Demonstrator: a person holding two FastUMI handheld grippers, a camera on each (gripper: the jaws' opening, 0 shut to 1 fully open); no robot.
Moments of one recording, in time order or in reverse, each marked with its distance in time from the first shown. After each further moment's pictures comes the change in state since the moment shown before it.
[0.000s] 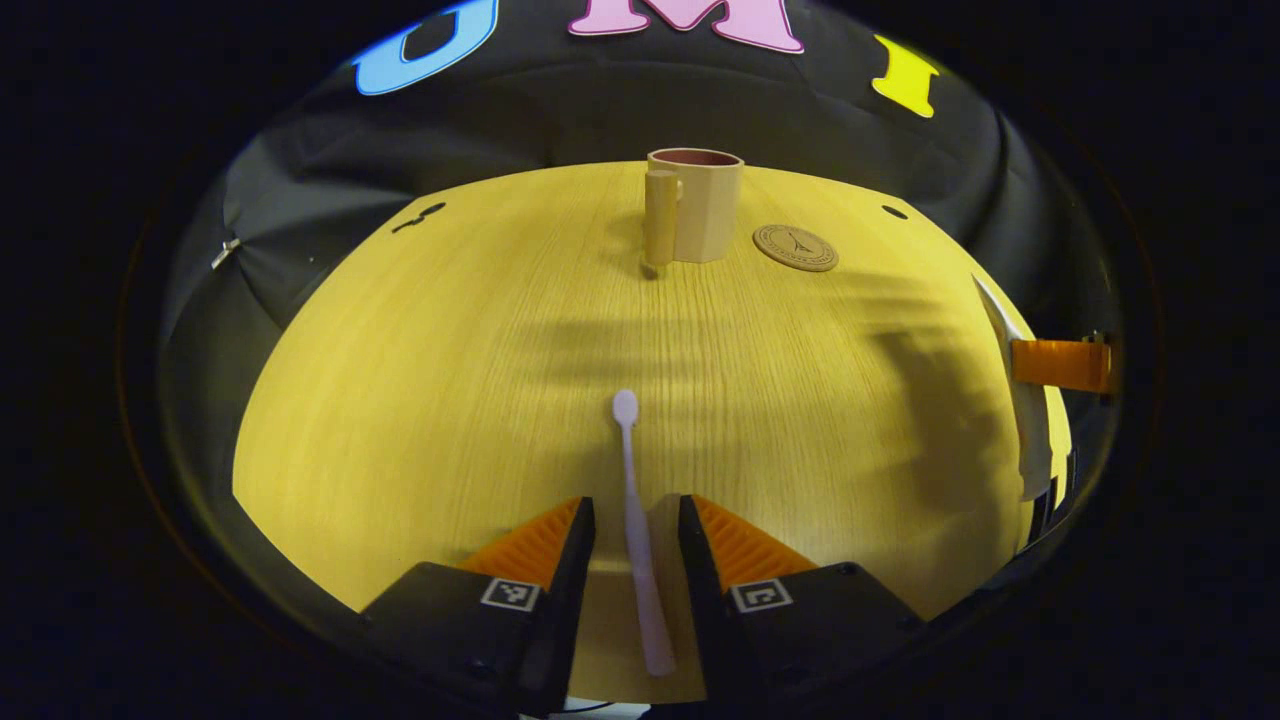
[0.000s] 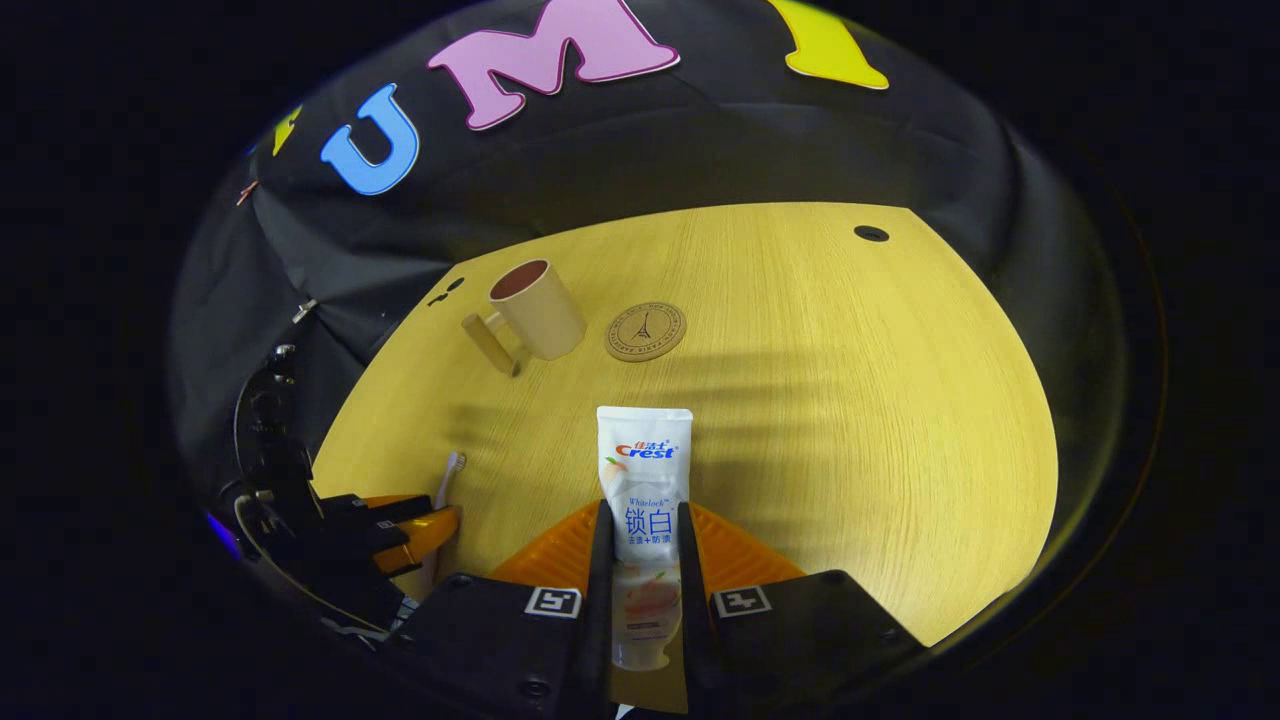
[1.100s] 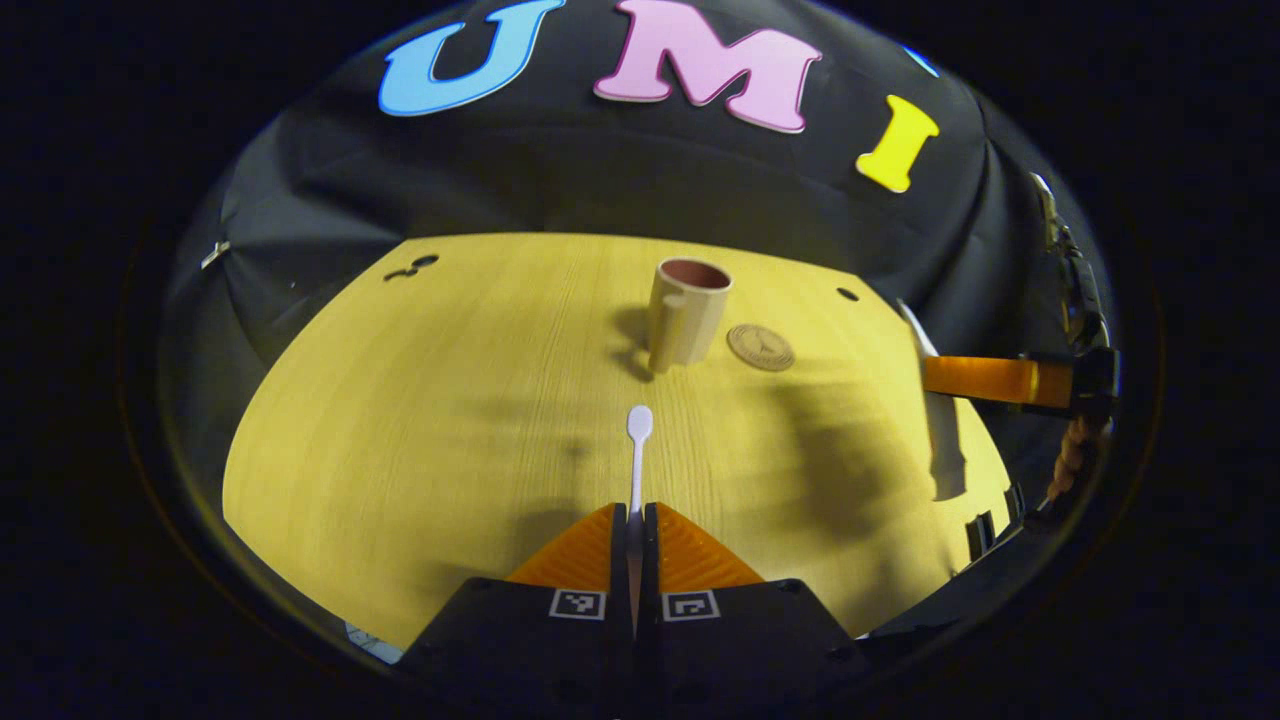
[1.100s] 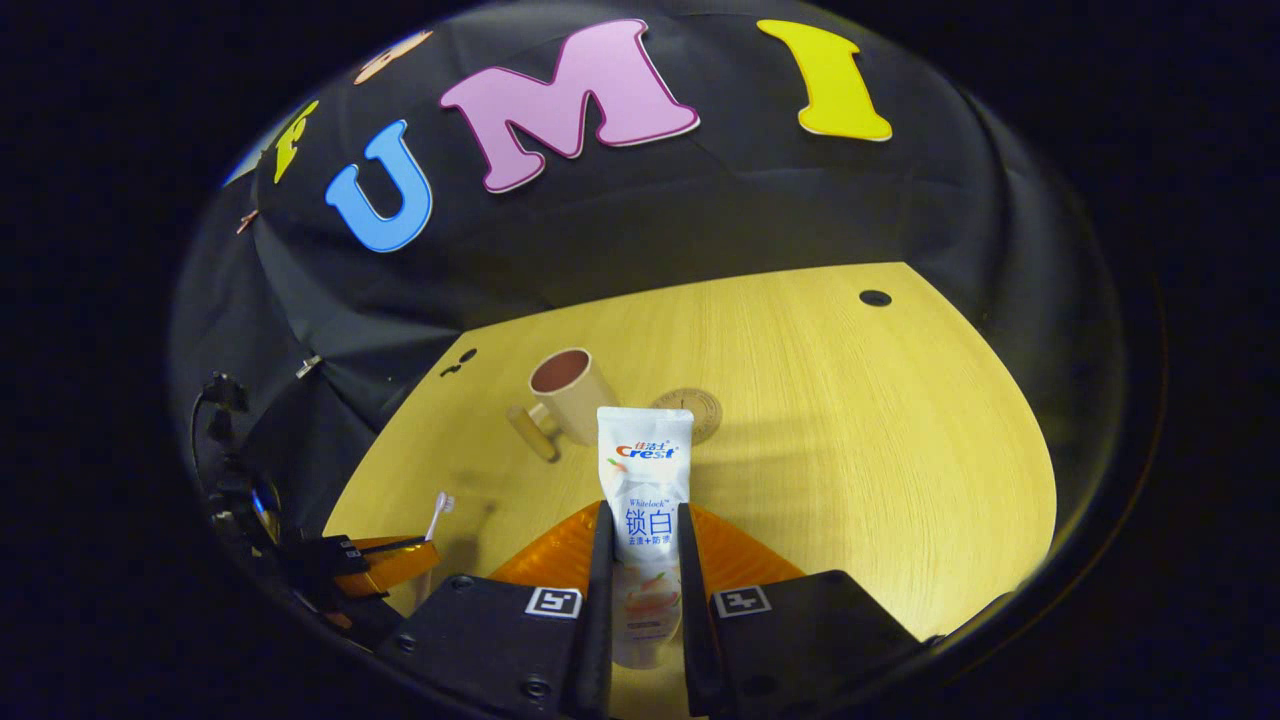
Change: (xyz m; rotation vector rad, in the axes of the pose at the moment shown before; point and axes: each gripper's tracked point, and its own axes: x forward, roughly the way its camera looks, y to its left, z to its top) left arm -0.071 0.027 0.072 0.000 -0.216 -0.195; right arm -0.009 0.062 0.079 0.033 -0.226 -0.025
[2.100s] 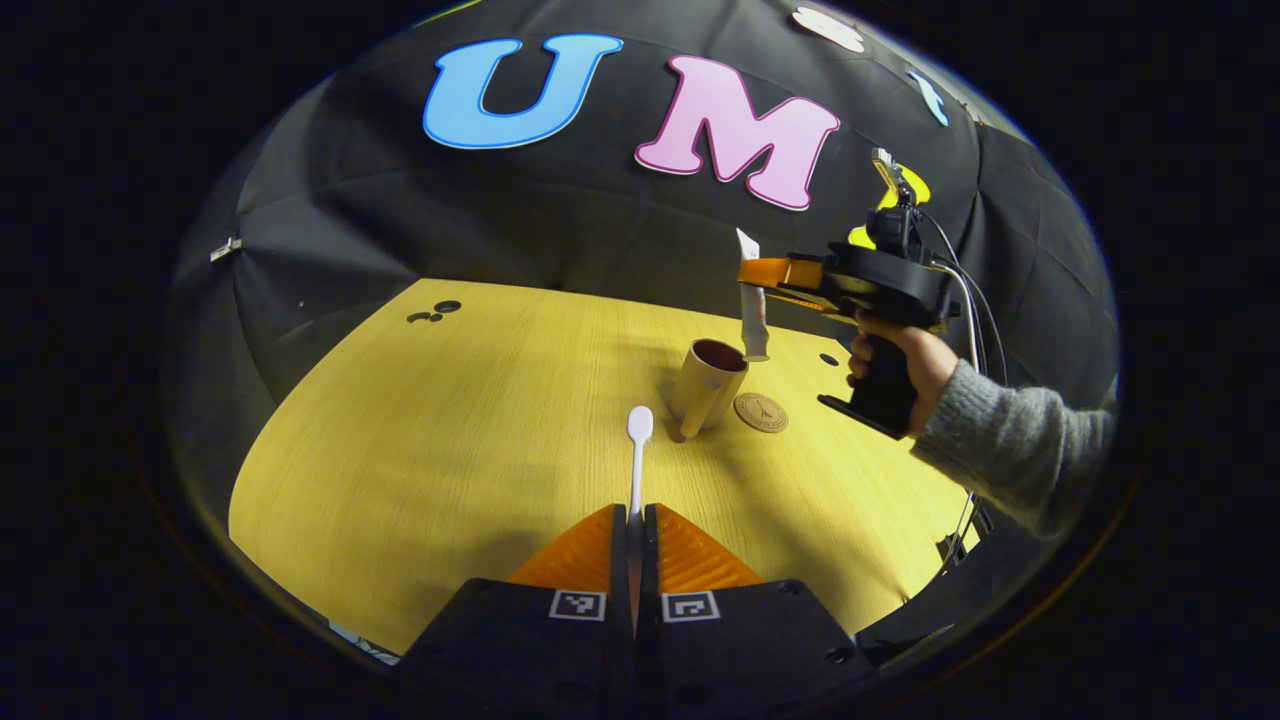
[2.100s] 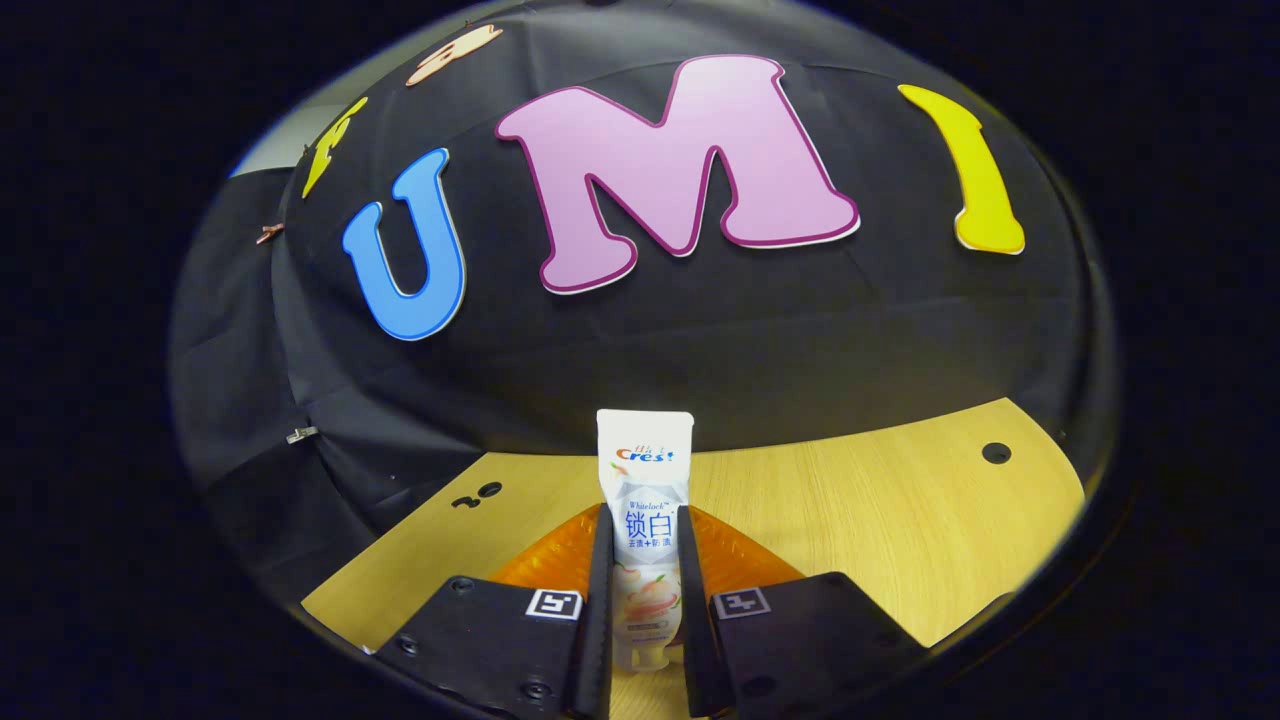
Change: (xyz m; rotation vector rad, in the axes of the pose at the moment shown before) left arm -0.040 0.064 0.024 -0.075 -0.130 -0.060; right arm 0.169 0.106 0.143 -0.092 -0.351 0.082
